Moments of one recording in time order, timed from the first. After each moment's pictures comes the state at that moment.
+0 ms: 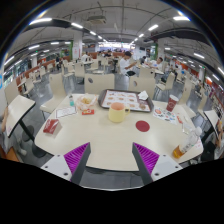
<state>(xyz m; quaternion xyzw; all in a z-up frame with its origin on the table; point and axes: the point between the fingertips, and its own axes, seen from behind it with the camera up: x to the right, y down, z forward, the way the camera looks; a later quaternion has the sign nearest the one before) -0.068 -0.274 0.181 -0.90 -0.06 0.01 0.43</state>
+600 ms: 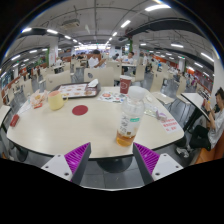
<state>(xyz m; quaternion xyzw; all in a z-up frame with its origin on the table) 0.242 -0.287 0.074 -0.90 0.05 -0.05 0.44</state>
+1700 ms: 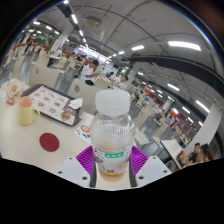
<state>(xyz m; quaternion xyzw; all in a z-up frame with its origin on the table) 0.287 -0.085 0.169 -0.82 -0.06 -0.27 0.49</state>
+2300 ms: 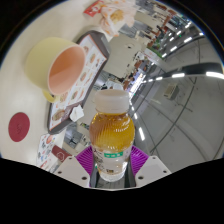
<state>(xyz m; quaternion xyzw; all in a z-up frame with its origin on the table) 0.064 0.100 0.227 -0.43 -0.55 -0.67 0.26</state>
